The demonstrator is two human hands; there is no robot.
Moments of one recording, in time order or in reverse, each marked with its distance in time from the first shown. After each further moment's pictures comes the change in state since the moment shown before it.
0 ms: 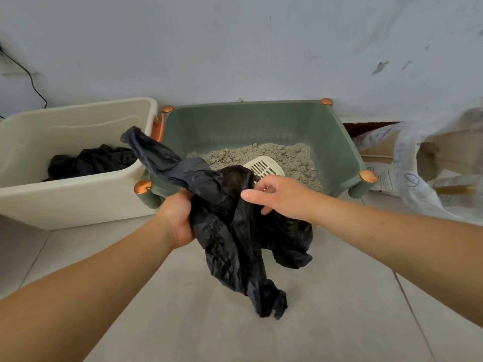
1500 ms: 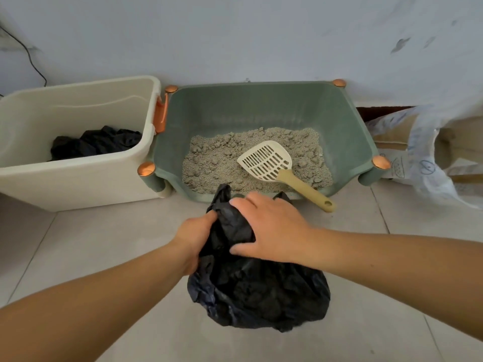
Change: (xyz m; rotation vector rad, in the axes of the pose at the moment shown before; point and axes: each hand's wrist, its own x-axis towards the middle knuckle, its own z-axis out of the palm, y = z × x) left_hand -0.008 -0.058 -0.015 0.362 0.210 -0.124; right_hand -0.020 0.004 0.065 -0.749 0.077 -0.379
